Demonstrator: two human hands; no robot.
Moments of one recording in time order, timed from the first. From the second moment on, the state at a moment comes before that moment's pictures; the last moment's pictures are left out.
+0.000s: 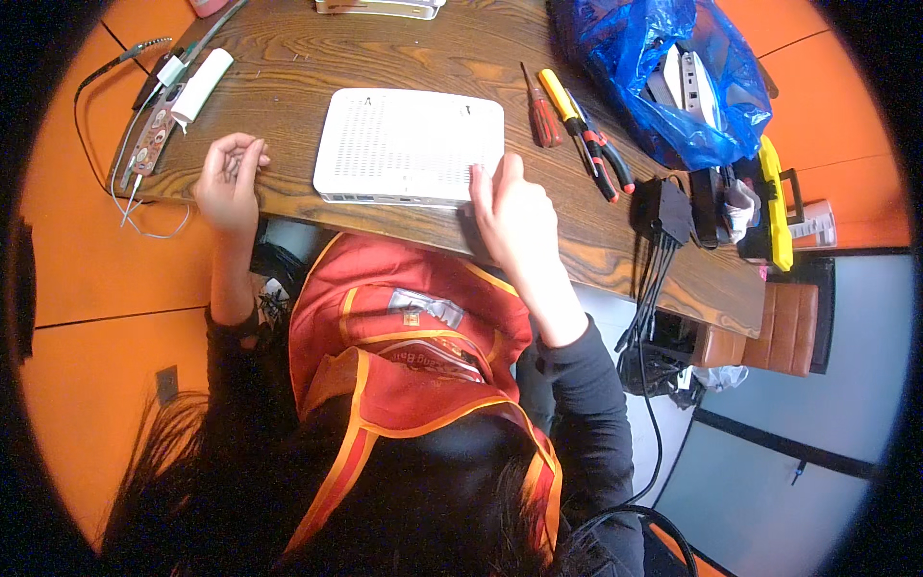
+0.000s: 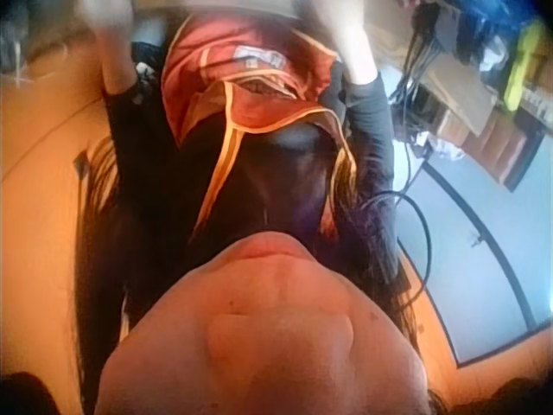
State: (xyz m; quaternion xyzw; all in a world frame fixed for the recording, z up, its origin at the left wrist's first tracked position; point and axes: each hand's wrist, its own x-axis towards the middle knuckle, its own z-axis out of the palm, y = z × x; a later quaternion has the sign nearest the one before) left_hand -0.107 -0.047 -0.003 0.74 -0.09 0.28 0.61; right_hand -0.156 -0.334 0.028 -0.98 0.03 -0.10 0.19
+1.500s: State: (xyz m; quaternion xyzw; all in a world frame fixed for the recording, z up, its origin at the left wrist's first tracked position) left_hand -0.111 -0.127 0.047 0.81 -0.57 0.05 0.08; right_hand -0.102 -0.349 0.063 -0.92 -0.02 -0.22 0.33
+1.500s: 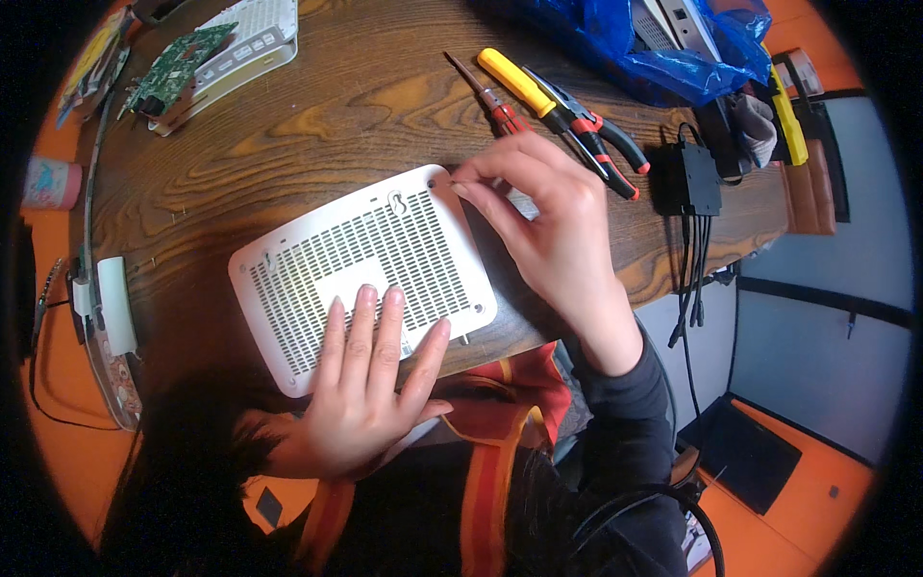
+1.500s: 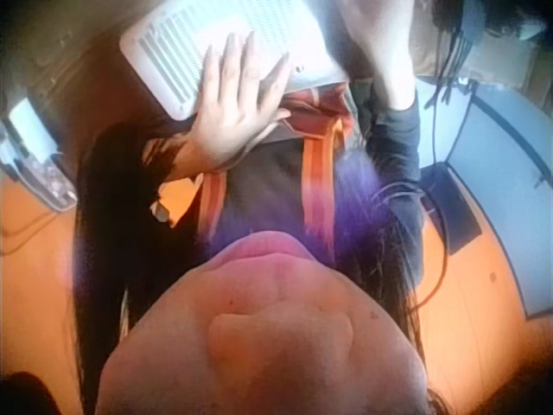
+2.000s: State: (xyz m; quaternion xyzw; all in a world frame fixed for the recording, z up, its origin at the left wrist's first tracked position) left_hand -0.112 -0.124 0.026 0.79 -0.60 0.05 0.06; right_hand -0.073 -0.351 0.079 -0.96 -0.18 -0.08 0.18
